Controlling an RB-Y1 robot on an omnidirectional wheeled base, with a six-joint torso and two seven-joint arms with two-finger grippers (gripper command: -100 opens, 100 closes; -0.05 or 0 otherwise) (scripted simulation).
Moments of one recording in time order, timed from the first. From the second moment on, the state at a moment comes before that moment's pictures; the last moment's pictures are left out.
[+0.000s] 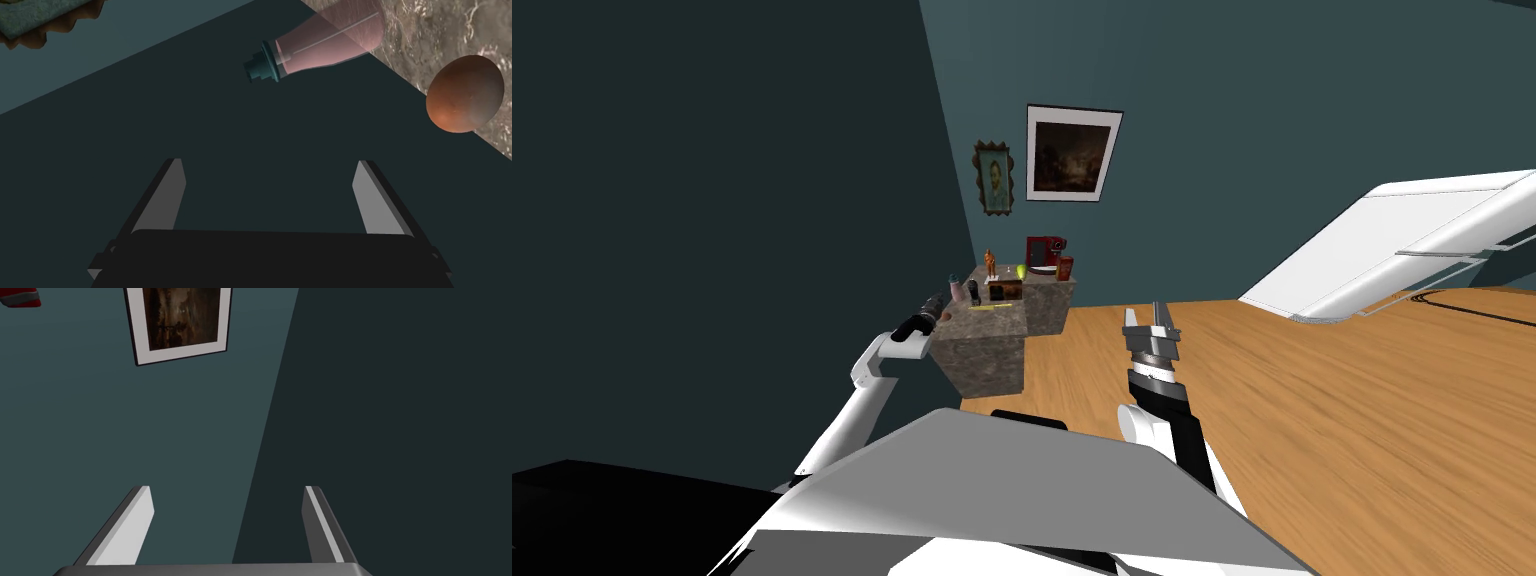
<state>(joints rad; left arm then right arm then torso) 0.11 0.45 0.29 -1.90 0.05 0.49 0.06 0.46 -0.05 -0.02 -2.22 -0.07 -0.45 -0.09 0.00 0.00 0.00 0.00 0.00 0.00</state>
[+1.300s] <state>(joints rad) 0.05 0.55 0.40 -1.74 0.07 0.86 0.11 0.46 -0.05 -0.02 -2.22 -0.07 -0.45 -0.09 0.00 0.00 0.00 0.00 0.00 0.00</state>
